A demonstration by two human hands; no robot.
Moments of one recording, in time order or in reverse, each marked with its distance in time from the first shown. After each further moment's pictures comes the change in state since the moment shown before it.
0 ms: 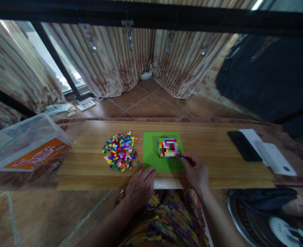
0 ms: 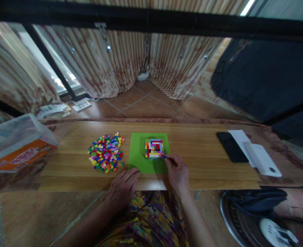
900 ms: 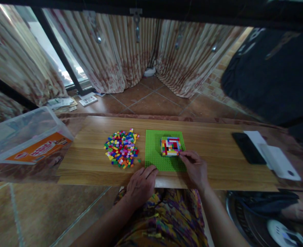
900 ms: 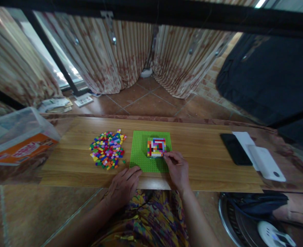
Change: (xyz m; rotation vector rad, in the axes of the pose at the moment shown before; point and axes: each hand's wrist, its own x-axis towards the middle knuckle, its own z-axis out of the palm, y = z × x) left_hand -0.001 0.001 -0.002 -0.021 -0.055 -0.030; right_hand 0.012 0.001 0.010 0.185 -0.028 -0.029
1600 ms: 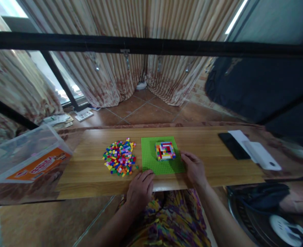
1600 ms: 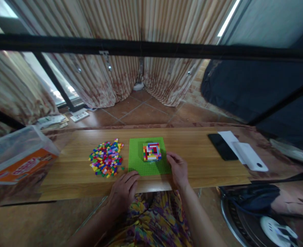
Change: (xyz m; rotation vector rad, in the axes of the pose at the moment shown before) left_hand 0.001 -0.008 0.004 -0.187 0.136 -0.026; right_hand 0.007 0.010 -0.003 0.386 0.142 0.263
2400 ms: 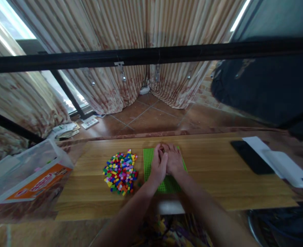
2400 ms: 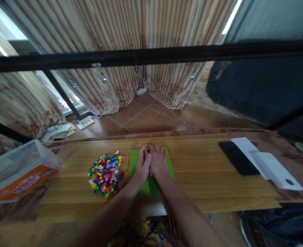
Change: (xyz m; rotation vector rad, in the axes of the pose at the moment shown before) left_hand 0.146 -0.006 0.062 -0.988 0.249 -0.407; right_hand 0.042 -0.024 0.108 -1.332 -0.363 -0.407
